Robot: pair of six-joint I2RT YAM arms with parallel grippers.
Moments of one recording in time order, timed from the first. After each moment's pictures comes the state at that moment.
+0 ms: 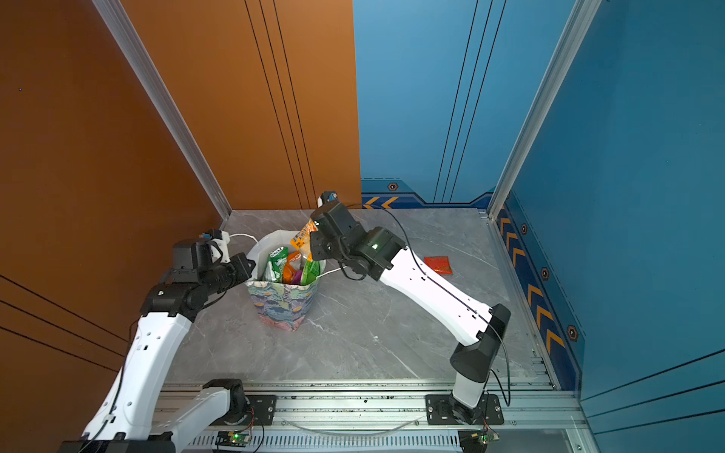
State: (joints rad) left arm 0.02 1.00 1.07 -0.74 0.24 -0.47; right arm 0.96 1.78 2.03 -0.88 0.24 0.52
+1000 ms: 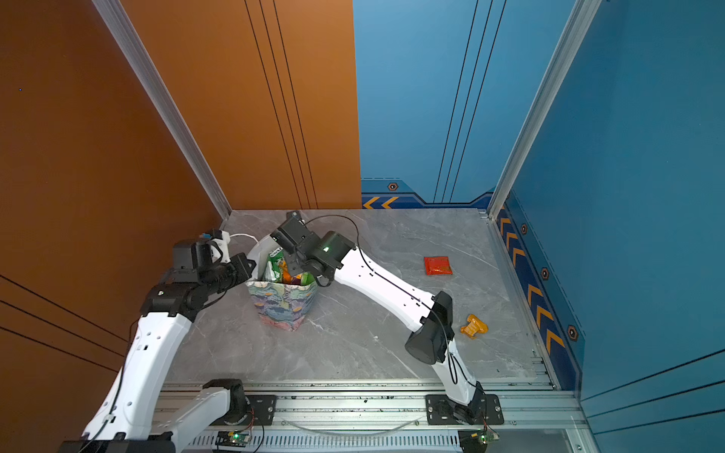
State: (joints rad) left arm 0.02 1.00 1.07 -0.73 0.24 -0.47; right arm 1.03 2.11 2.35 -1.06 0.31 0.47
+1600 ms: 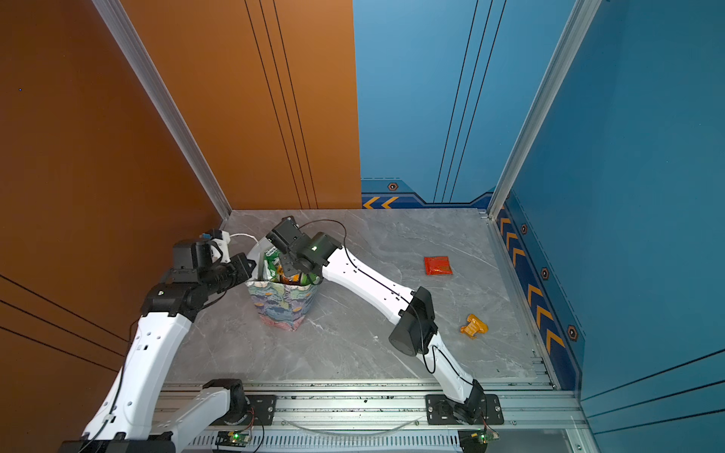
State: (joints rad) left arm 0.02 1.00 1.07 -0.73 0.24 -0.47; right arm 1.00 2.26 2.45 -1.06 0.23 0.47
